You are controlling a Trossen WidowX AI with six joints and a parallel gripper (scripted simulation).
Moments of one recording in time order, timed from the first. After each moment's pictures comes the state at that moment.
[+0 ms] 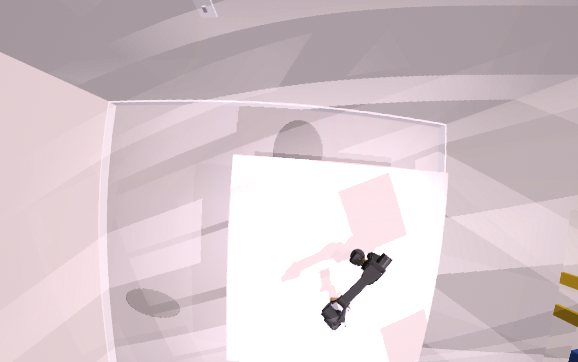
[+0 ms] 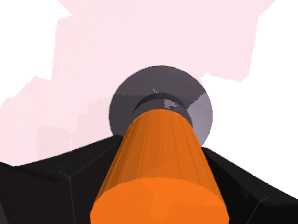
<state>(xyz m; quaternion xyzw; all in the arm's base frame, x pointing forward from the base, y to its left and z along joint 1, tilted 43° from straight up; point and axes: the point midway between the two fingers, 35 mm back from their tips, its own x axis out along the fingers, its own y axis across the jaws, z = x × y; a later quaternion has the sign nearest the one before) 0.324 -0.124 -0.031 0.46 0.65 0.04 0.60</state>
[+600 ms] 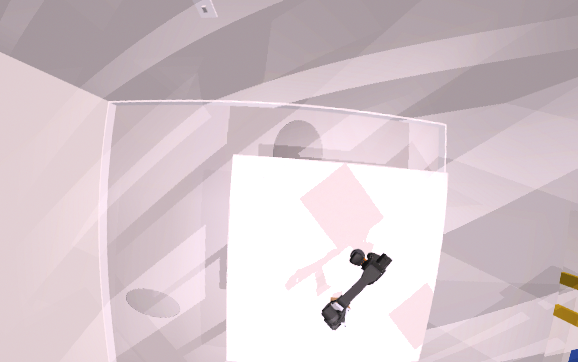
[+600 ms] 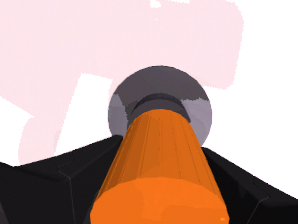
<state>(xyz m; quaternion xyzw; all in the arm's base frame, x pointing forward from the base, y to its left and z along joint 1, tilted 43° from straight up) 0.323 -0.124 -0.032 0.46 0.65 0.04 0.60</state>
